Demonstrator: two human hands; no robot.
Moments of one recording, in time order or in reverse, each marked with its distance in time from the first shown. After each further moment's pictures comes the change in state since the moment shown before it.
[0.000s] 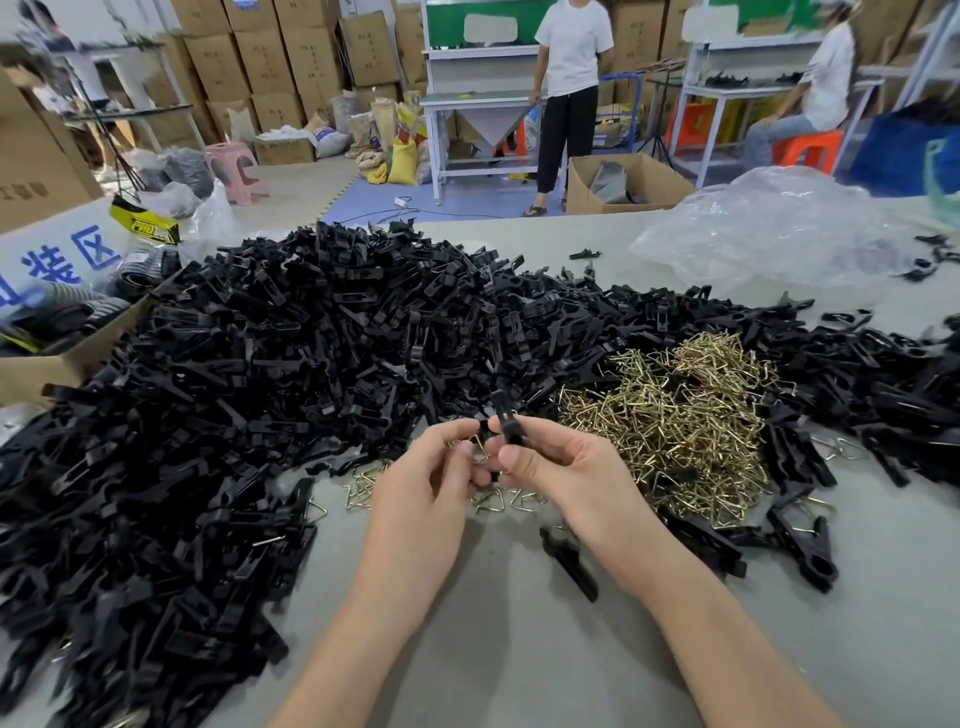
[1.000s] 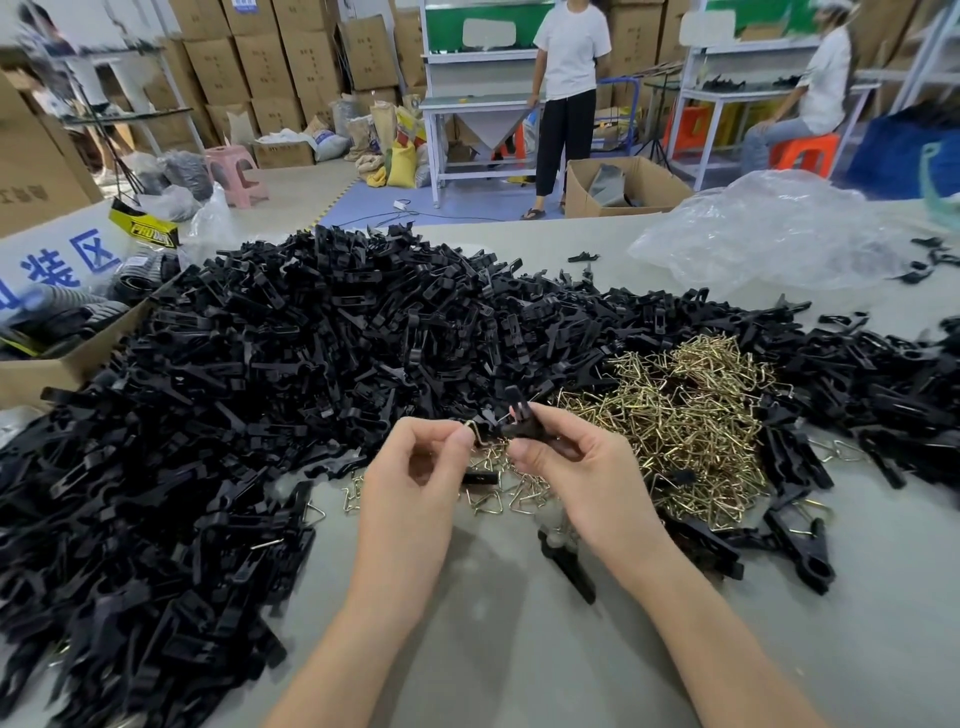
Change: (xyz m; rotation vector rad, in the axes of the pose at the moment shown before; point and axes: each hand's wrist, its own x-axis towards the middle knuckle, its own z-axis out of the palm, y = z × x) left_hand 0.001 0.007 0.000 -0.149 0.161 -0.025; right_hand 0.006 0.011 -0.008 -0.090 0.138 -0.149
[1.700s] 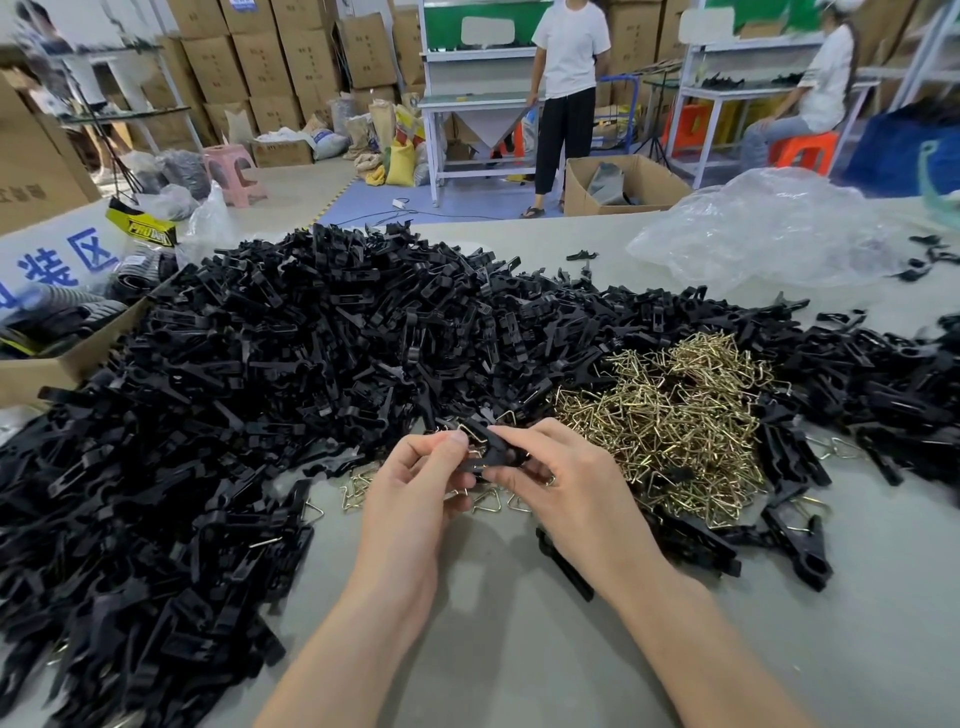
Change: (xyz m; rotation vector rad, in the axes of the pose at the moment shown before) left_hand 0.000 0.001 0.007 -0.472 -0.033 -0.414; right_hand -0.007 0.009 0.001 -0.688 -0.040 -0.276
